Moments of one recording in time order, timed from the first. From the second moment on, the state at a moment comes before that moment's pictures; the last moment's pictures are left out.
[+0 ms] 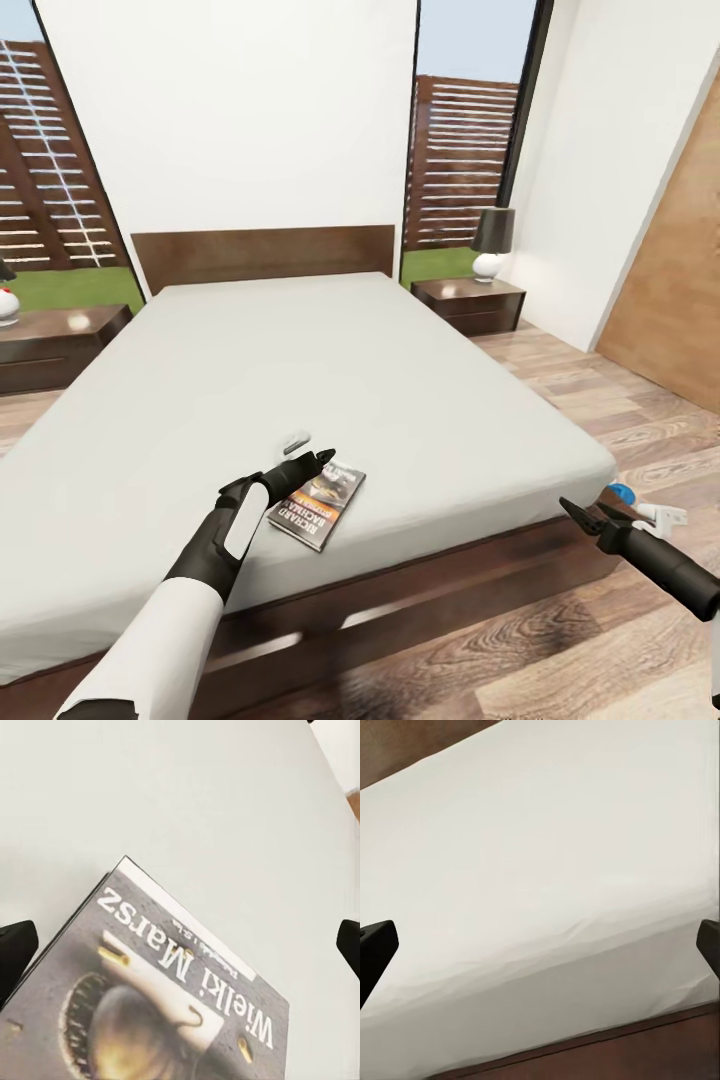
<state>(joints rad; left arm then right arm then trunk) -0.74 -0.14 0.04 -0.84 0.48 0.47 -0.12 -0.40 -0.11 -0.82 -1.31 0.10 0.42 1.06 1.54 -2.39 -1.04</state>
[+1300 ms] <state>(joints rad) -0.74 -0.14 0.04 -0.84 0.48 0.47 -0.12 -0.40 -0.11 -0.82 -1.31 0.10 0.42 1.06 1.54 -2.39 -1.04</state>
